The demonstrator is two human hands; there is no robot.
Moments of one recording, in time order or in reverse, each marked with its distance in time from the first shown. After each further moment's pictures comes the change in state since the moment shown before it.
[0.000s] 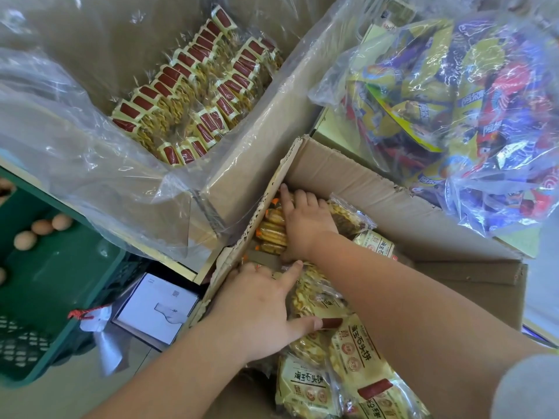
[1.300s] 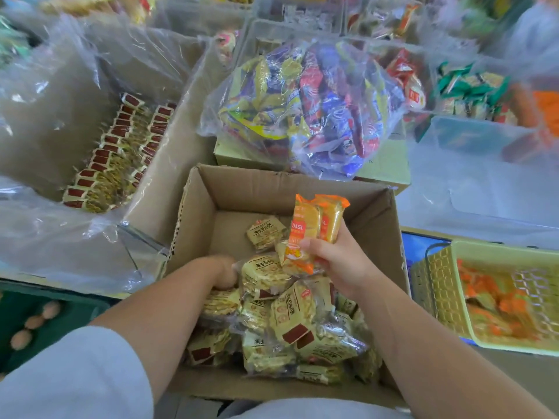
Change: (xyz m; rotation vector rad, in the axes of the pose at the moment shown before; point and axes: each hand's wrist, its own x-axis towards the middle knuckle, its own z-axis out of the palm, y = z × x) left_hand 0.083 0.010 -0.012 0.260 -0.397 -0.160; right_hand -0.215 0.065 -0.002 2.117 0.401 0.144
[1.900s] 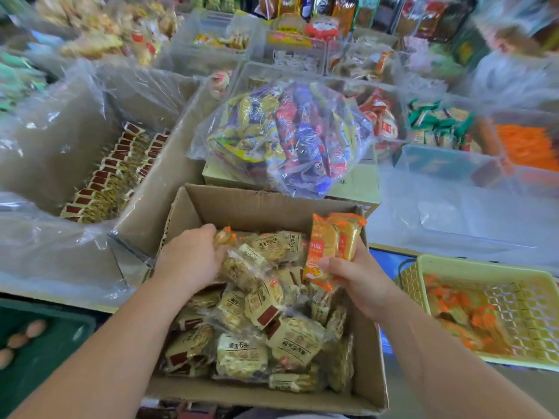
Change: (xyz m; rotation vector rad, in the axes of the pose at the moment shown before) left_hand -0.110 0.023 -0.034 -0.188 0.860 -0.023; right_hand -0.052 -0.034 -0.049 -0.085 0.027 -0.029
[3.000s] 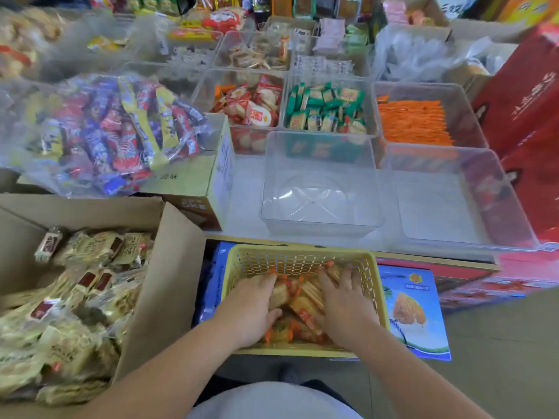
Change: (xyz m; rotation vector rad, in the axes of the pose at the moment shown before) left_hand -0.074 0.430 0.164 -0.108 -0.395 0.306; right_hand -0.102 0.061 -0.376 -1.557 0.103 0.316
